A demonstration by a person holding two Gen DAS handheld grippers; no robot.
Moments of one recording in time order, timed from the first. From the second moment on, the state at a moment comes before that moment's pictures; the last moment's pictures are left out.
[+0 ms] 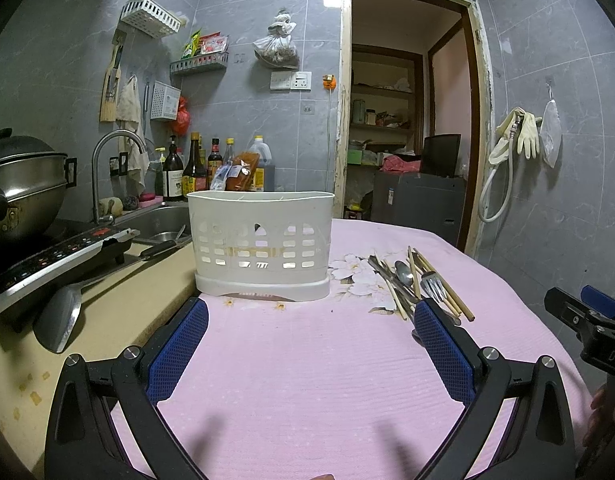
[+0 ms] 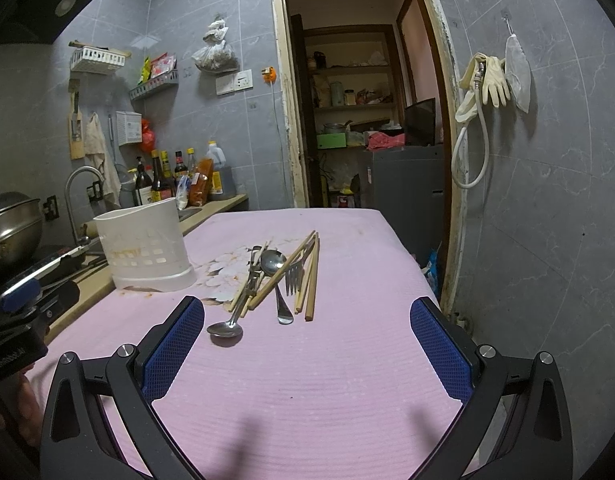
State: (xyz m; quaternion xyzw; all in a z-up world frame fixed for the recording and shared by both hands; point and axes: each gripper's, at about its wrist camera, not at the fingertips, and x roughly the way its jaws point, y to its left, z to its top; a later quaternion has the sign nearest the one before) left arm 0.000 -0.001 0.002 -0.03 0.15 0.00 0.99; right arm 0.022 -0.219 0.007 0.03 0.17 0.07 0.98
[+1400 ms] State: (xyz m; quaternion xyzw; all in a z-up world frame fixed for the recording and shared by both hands) left arm -0.003 0.005 0.001 -0.03 0.15 0.00 0.99; right arm 0.020 -0.207 0.006 0.03 0.17 0.08 0.98
